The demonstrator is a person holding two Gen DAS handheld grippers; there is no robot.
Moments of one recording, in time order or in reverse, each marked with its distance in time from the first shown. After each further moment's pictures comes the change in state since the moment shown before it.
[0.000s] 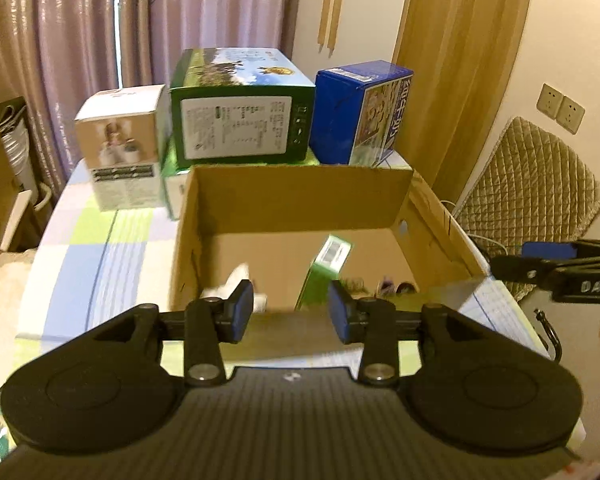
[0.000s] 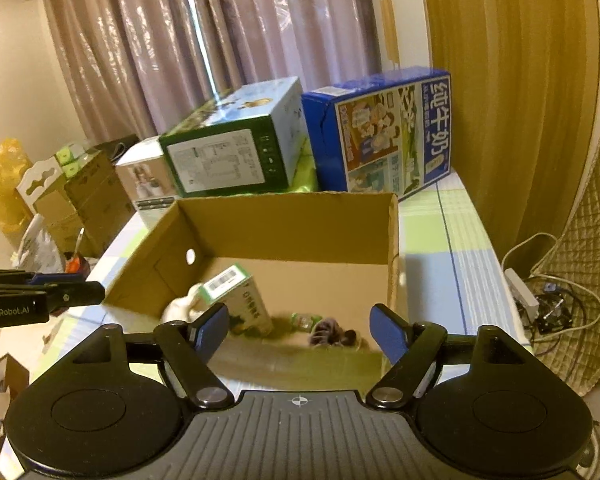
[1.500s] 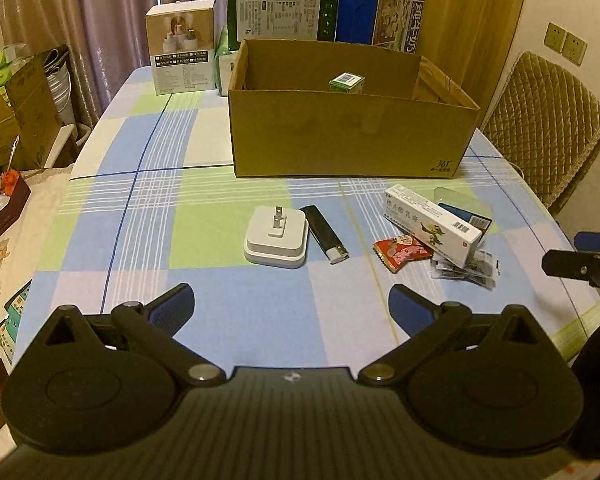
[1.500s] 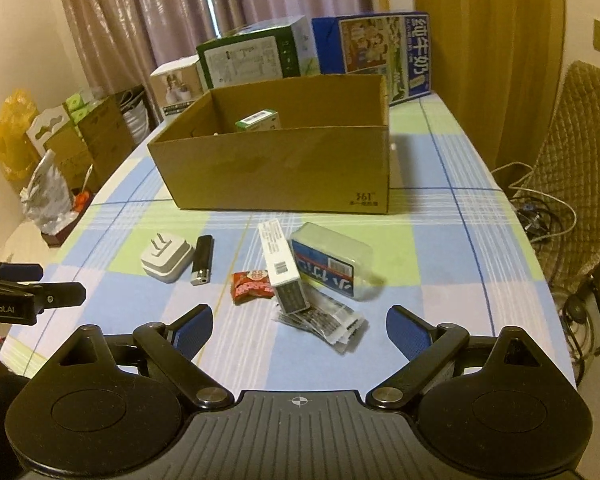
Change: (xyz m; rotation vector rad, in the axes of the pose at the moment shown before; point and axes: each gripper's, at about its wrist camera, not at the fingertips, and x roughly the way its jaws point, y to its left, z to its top) left arm -0.074 0.000 -0.171 -0.017 0.126 0.096; right arm -0.073 0.042 -0.162 -0.004 0.106 -0.032
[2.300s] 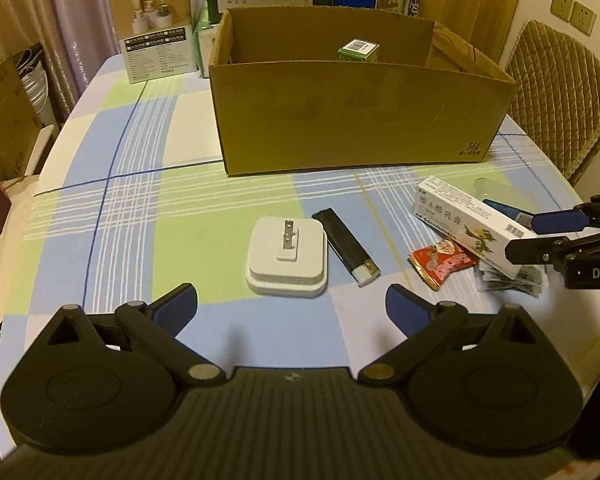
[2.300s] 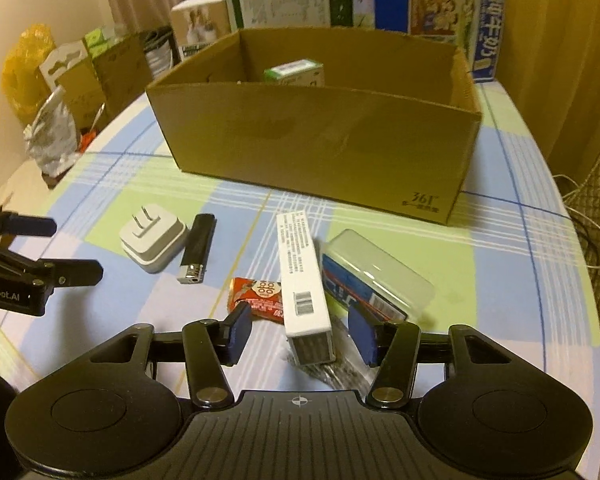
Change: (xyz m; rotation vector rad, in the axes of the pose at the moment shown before) left arm 0.084 0.014 0.029 0.069 0.072 -0.014; right arm 0.105 0.013 0.032 -0.146 0.145 0.037
